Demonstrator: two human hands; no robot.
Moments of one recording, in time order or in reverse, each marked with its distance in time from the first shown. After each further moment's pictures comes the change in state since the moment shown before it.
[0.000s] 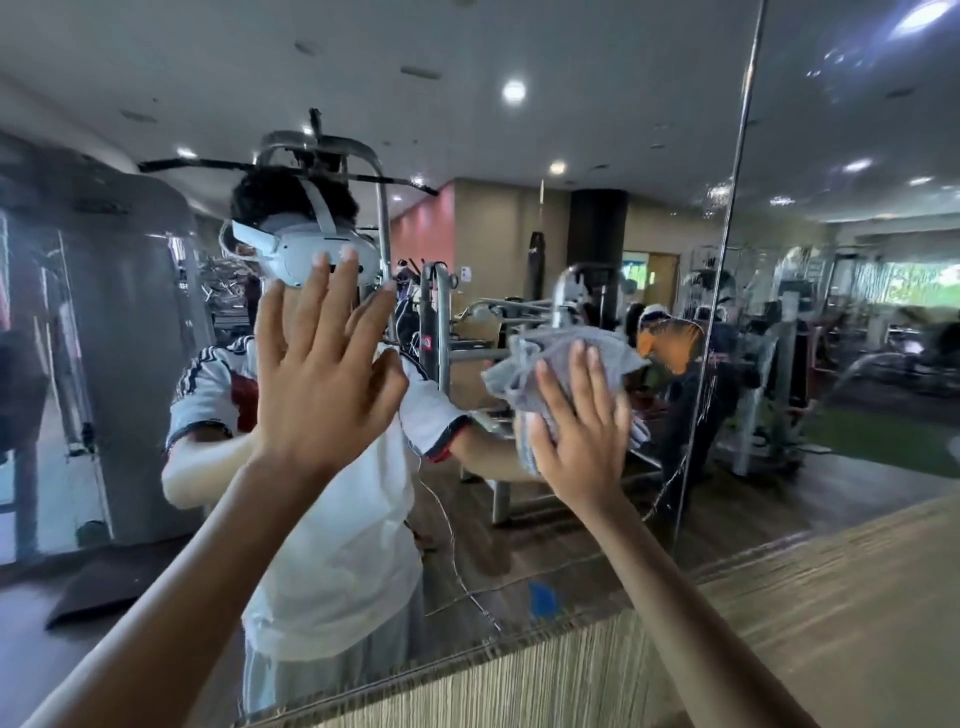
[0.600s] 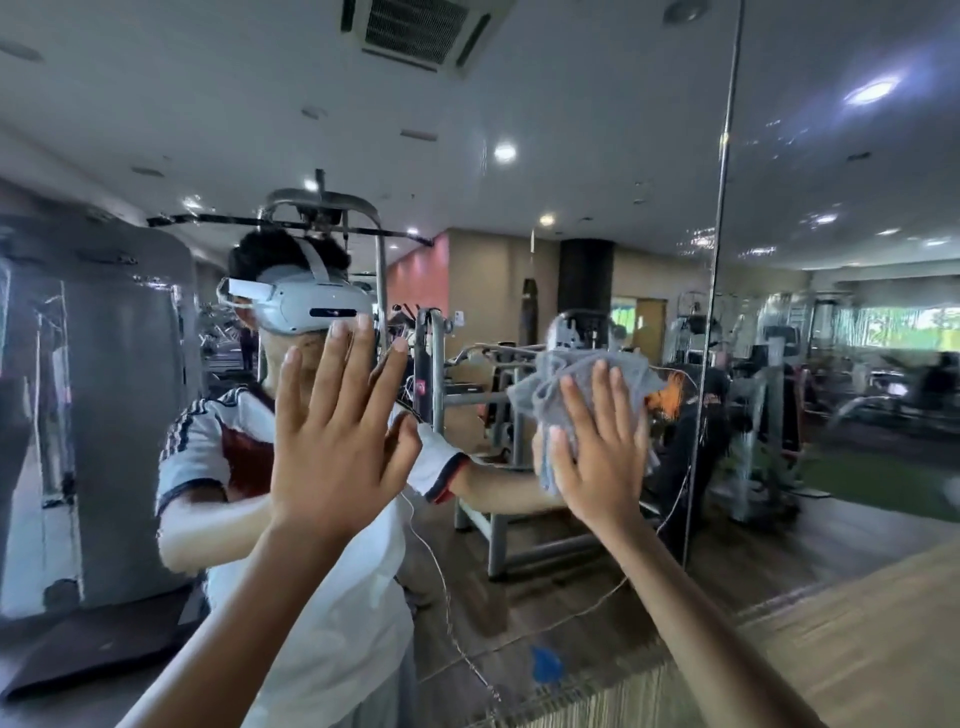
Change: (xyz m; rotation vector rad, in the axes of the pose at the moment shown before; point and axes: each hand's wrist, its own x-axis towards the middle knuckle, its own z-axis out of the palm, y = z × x) left_hand -0.002 0.005 0.002 0.086 0.010 0.007; right_hand 0.036 0.018 0.001 -0.016 0.011 0.045
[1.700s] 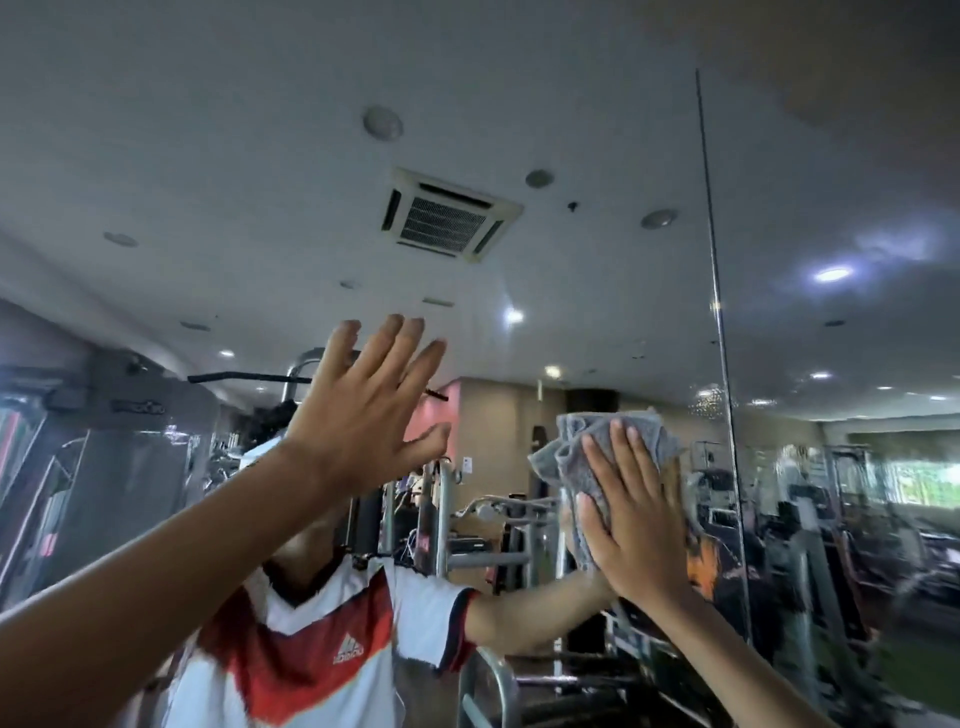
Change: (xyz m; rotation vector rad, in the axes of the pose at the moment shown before) left_hand 0.186 -0.074 -0.019 0.139 -0.024 0.217; right_hand 0.140 0.014 0.003 -0.015 0.005 -0.101
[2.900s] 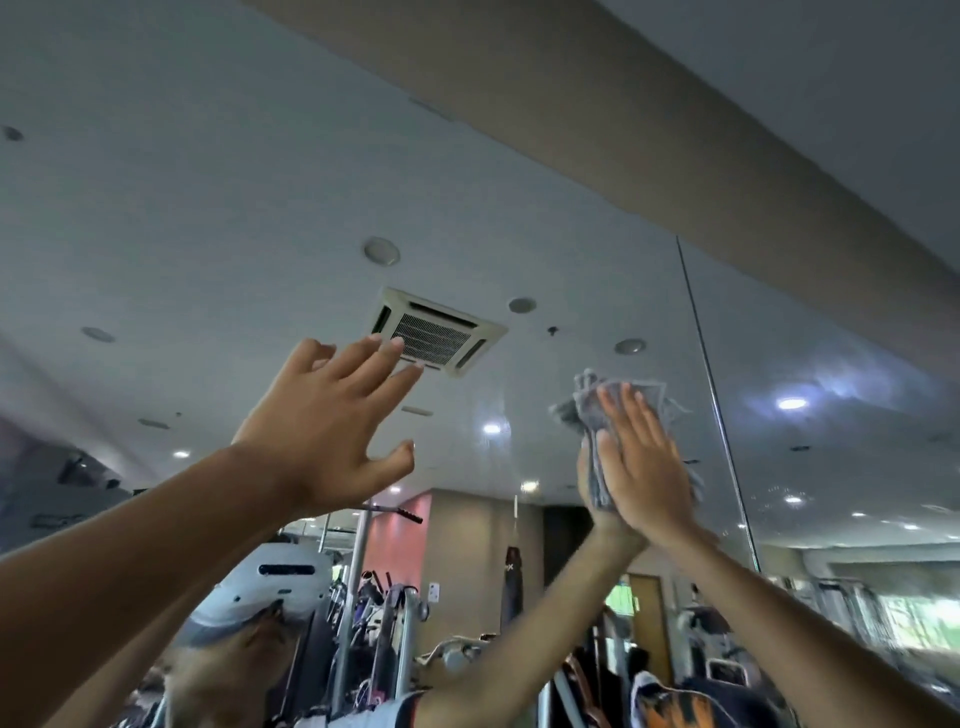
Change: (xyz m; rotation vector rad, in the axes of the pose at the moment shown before) left_hand 0.075 -0.101 -0.005 -0.029 0.037 -0.028; right_hand 0.220 0.022 -0.009 0.045 0.034 0.129
